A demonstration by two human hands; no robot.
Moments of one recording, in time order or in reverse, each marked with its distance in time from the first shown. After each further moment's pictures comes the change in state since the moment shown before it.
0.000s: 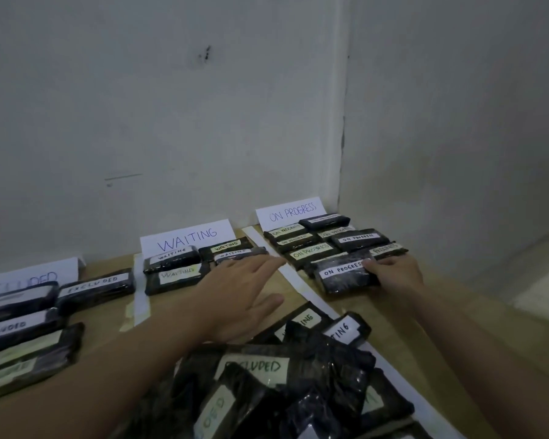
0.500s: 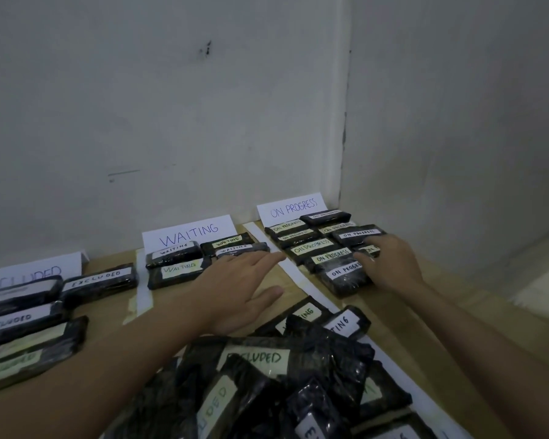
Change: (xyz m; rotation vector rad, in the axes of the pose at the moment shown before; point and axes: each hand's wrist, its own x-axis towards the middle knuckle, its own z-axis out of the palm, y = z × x) left_hand -0.002 0.000 -0.003 -0.021 -0.037 -0.024; right_hand -0.009 -0.014 -0.002 -0.506 0.068 -0.491
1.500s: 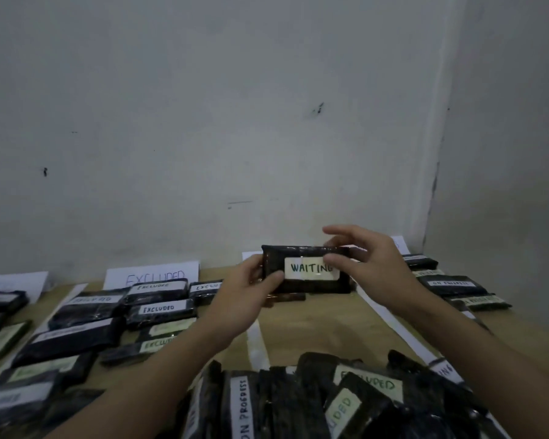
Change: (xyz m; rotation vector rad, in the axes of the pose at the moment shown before) left_hand -0.104 -0.048 -0.043 -1.118 0.583 -0.431; right_hand -0.064 -0.204 -0.037 0.922 -0.342 -0.471
